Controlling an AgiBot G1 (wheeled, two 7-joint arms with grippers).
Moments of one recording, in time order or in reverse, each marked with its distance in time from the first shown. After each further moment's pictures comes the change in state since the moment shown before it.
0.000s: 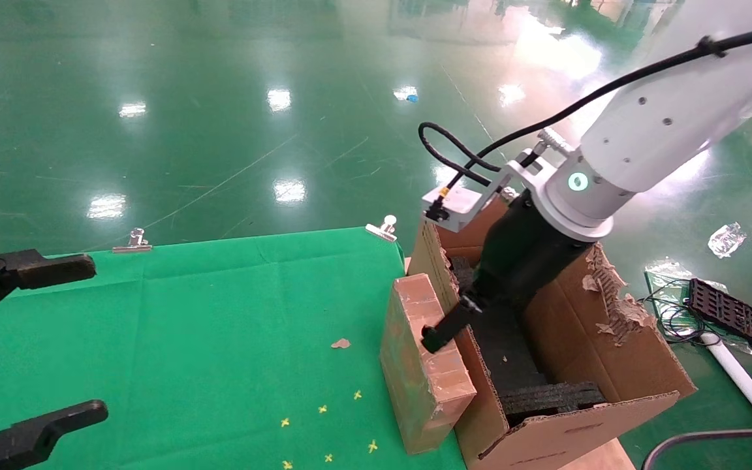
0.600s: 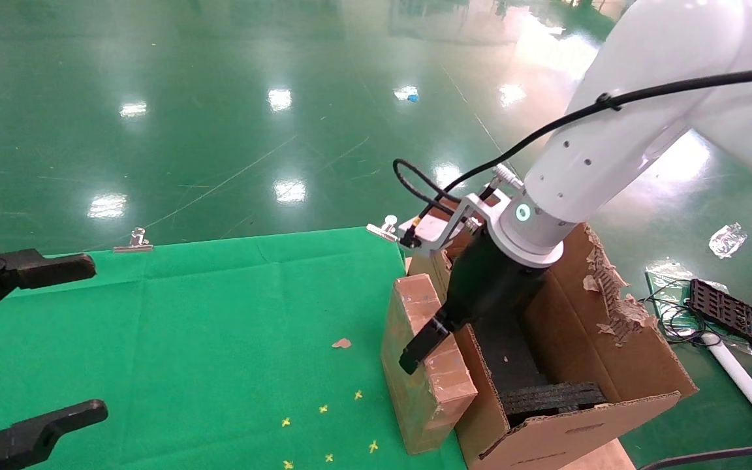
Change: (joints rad) left arm 0.000 0.000 0.001 0.000 0.000 0.000 0.000; right arm -0.077 -0.079 -0.040 -0.080 -0.024 0.036 0.099
